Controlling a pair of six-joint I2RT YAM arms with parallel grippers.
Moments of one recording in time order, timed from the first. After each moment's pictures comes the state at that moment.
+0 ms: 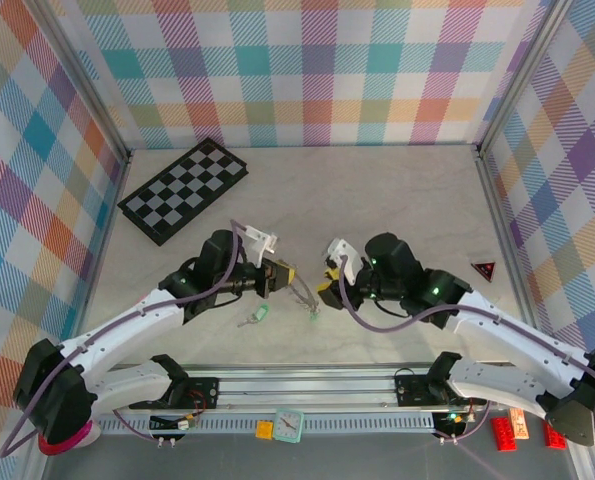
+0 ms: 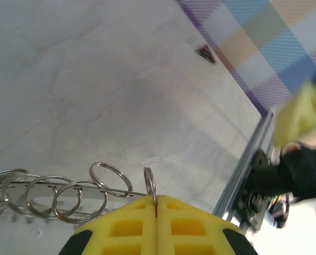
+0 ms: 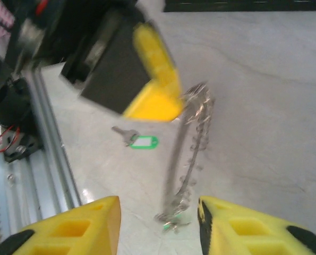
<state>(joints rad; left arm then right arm) -0.68 1.08 0.73 -0.19 0.41 -0.47 0.89 0.96 0.81 -0.44 -0.29 -0.03</state>
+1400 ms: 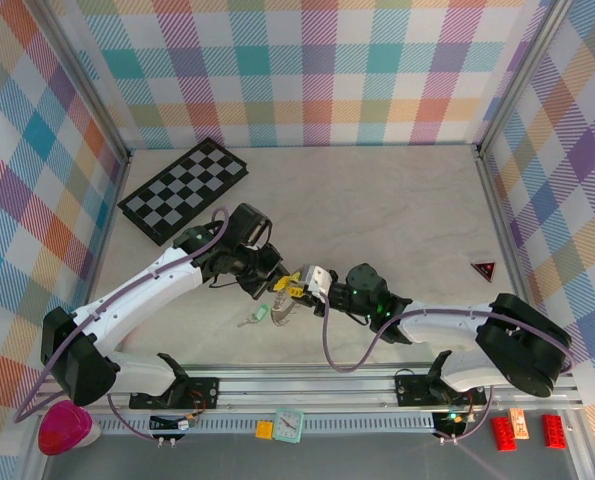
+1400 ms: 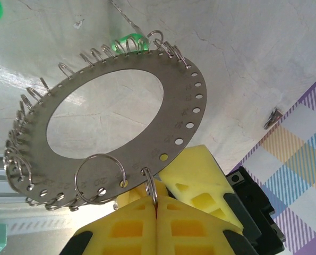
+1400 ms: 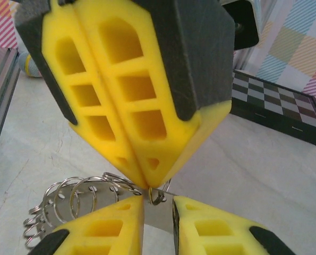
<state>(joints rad) -0.73 1.32 1.18 -0.90 0.36 -1.49 0.95 1.33 0.43 0.71 -0.25 -0.28</state>
